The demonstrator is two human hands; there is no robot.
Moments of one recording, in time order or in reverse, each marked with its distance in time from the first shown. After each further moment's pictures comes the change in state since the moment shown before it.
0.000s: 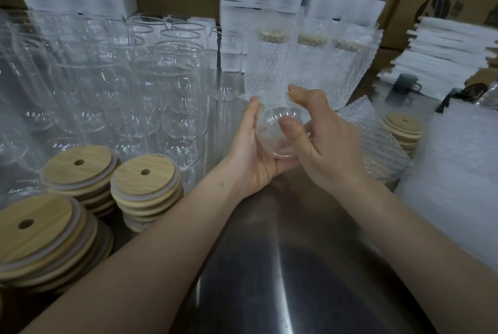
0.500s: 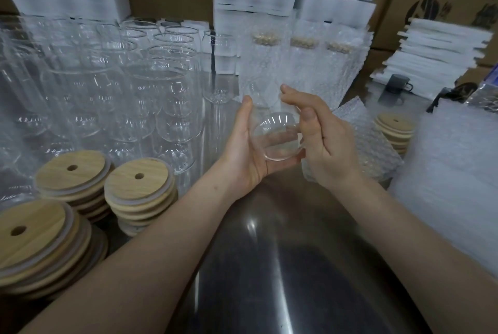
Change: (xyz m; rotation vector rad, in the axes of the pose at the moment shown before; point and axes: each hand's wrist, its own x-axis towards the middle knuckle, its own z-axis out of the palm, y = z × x) left_hand 0.001 0.001 -0.004 0.155 0.006 0.067; right_hand 0.000 0.023 0.008 0.282 0.171 -0.140
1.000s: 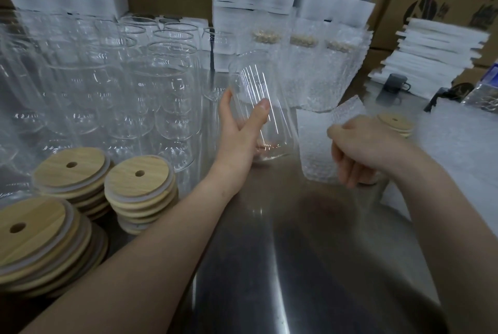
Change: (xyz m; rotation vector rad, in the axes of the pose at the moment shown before) left_hand 0.000 -0.003 -0.005 0.507 0.400 0.402; right_hand 0.026 -0.003 -0.056 -0.355 -0.629 0.972
